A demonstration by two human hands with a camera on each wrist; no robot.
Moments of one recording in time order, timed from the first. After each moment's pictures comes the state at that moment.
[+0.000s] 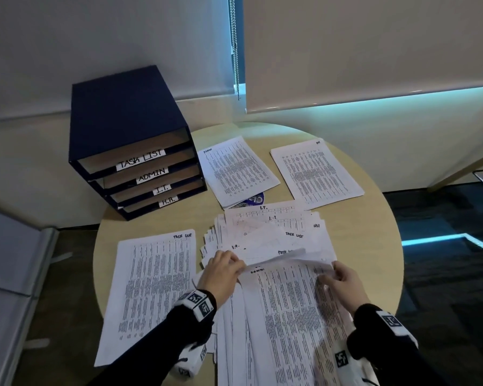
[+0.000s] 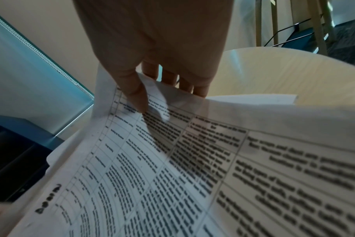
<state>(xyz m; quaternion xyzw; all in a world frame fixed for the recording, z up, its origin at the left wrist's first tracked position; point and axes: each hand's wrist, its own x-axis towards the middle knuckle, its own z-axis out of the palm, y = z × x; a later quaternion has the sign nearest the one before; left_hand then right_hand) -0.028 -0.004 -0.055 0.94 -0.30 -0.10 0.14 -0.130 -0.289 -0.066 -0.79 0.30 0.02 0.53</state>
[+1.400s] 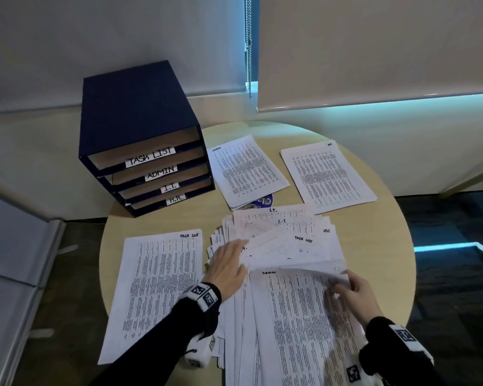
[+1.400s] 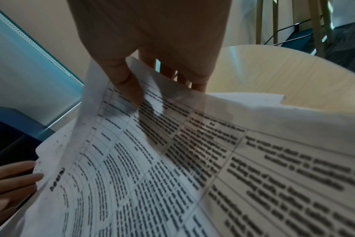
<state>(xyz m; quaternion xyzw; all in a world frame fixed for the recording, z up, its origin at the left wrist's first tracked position) -0.014 -0.005 -0.048 0.94 -0.23 -0.14 0.22 -0.132 -0.295 -0.073 -0.76 0.33 0.04 0.56</state>
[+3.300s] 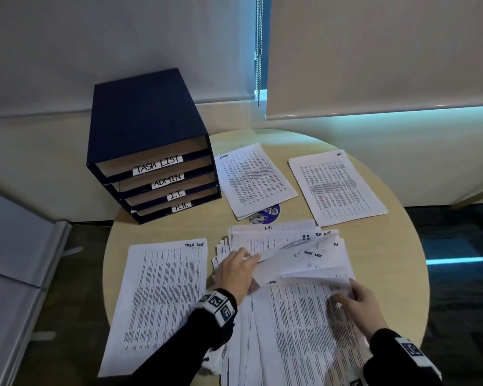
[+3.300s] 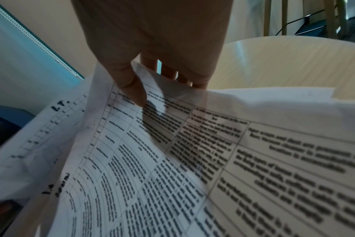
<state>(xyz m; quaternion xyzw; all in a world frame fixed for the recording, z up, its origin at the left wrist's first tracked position) 0.003 -0.026 -0.040 0.96 -0.23 -0.07 0.16 -0.112 -0.306 -0.114 -0.78 0.32 0.05 0.54</state>
